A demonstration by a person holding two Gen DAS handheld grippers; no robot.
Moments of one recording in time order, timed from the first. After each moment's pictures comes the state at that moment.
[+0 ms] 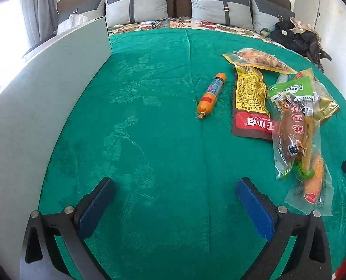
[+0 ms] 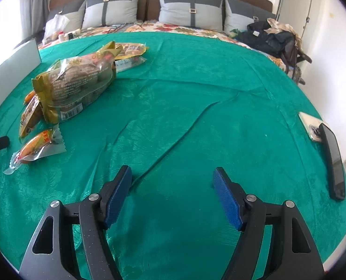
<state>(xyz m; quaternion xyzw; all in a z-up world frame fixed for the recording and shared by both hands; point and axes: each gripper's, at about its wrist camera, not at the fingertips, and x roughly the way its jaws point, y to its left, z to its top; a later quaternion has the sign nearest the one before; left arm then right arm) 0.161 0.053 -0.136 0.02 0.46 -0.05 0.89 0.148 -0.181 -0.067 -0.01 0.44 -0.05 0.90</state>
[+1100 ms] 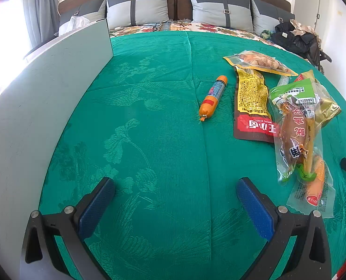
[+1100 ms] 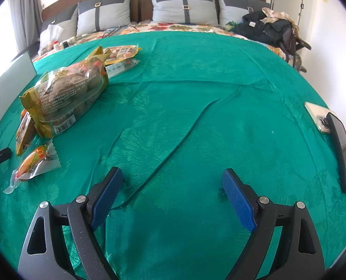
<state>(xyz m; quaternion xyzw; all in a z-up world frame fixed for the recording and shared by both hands) 0.161 0.055 -0.138 0.02 0.46 -0.05 0.89 0.155 -0.191 -0.072 0.04 0.45 -0.06 0.89</state>
